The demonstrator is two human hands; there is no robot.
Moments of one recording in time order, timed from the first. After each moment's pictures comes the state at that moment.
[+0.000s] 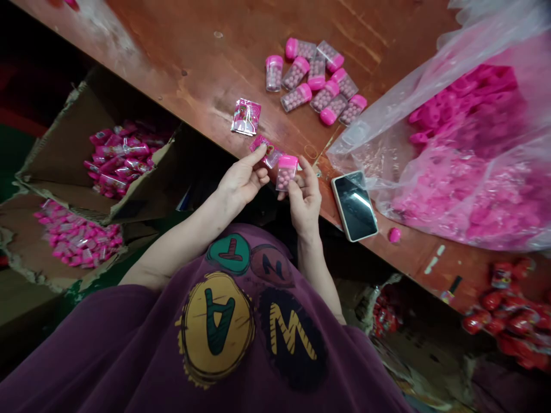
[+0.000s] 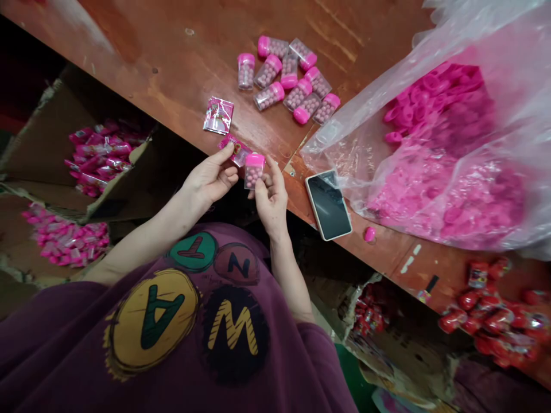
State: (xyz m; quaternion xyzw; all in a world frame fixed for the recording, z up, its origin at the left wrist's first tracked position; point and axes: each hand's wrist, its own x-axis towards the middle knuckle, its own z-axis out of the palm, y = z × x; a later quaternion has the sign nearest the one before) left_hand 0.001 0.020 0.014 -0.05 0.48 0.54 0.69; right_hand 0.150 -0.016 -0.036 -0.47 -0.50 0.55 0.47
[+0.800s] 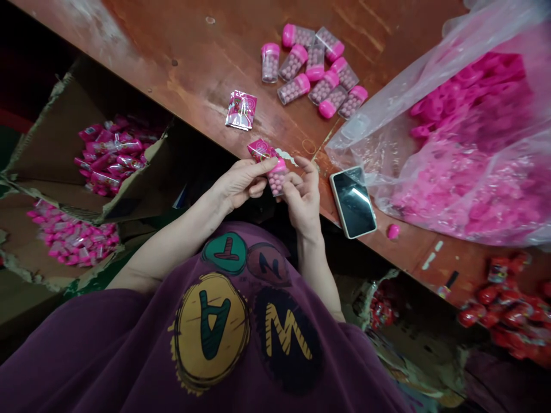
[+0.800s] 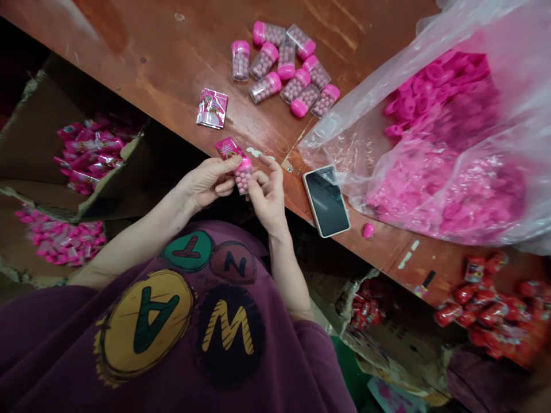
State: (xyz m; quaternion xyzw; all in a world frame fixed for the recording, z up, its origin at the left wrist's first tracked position) left_hand -0.005 0.002 0.012 0.13 0.47 0.41 0.77; right_hand 0.156 -0.019 -0.029 -0.47 -0.55 0.55 0.41
